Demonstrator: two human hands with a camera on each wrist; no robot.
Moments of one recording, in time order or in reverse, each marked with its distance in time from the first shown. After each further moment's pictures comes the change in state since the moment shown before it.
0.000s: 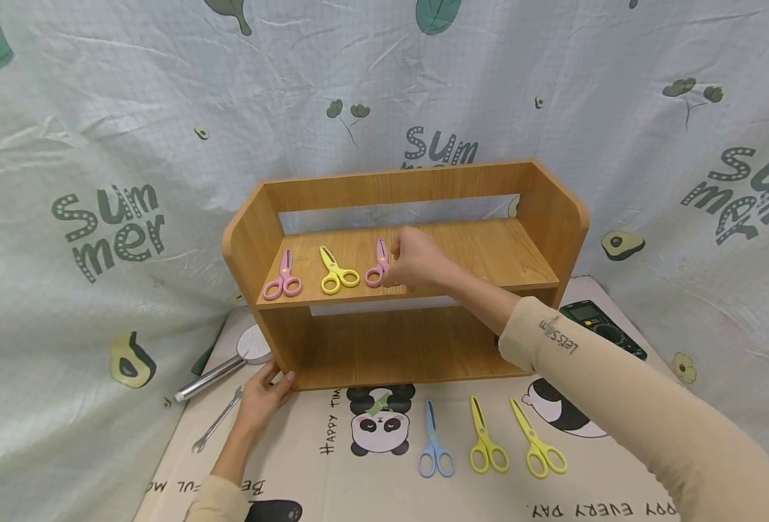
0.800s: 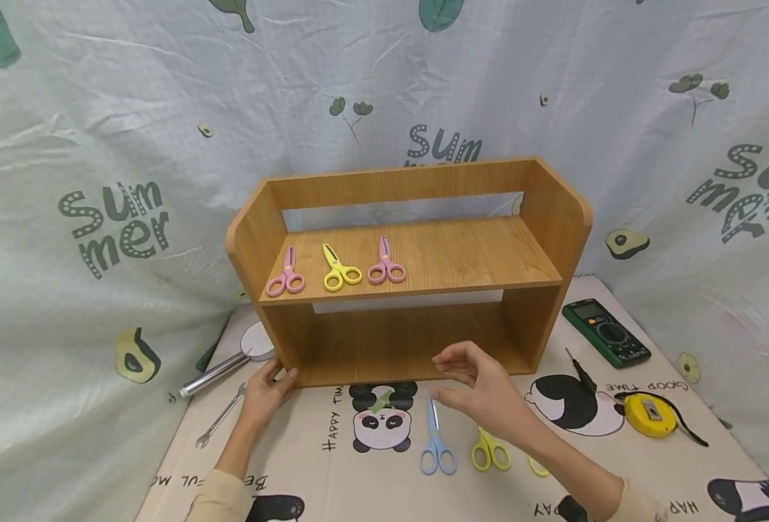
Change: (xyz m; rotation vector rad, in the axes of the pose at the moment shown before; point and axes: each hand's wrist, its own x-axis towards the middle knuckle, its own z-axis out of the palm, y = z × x) left_hand 0.001 0.000 0.001 -0.001 0.009 -0.001; right_hand -0.148 0.112 0.088 0.547 0.061 0.063
